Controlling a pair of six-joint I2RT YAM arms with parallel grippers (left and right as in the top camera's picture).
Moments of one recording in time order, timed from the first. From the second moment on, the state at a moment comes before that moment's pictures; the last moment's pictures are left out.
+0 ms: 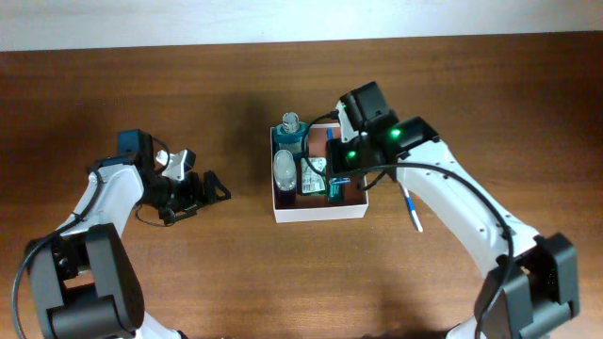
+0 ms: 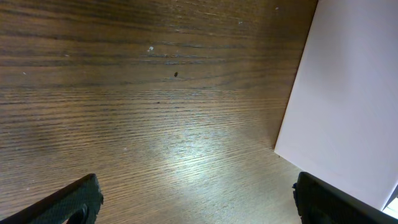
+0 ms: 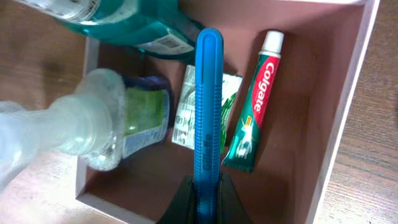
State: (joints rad) left arm 0.17 1.78 1.09 -0.85 0.54 -0.02; right arm 0.44 1.72 1.40 -0.82 -0.18 0.33
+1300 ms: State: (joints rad) left arm 0.17 1.78 1.09 -0.85 0.54 -0.02; right arm 0.37 1.71 1.51 -0.98 -0.03 0.28
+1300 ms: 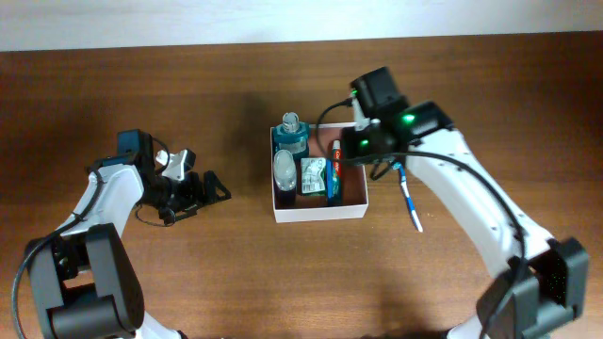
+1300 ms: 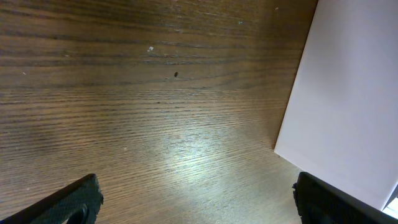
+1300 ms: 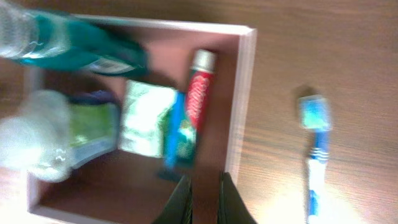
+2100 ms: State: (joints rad) left arm 0.17 1.78 1.09 -0.85 0.54 -0.02; right arm 0.12 1.70 1.24 -0.84 0.06 0.13
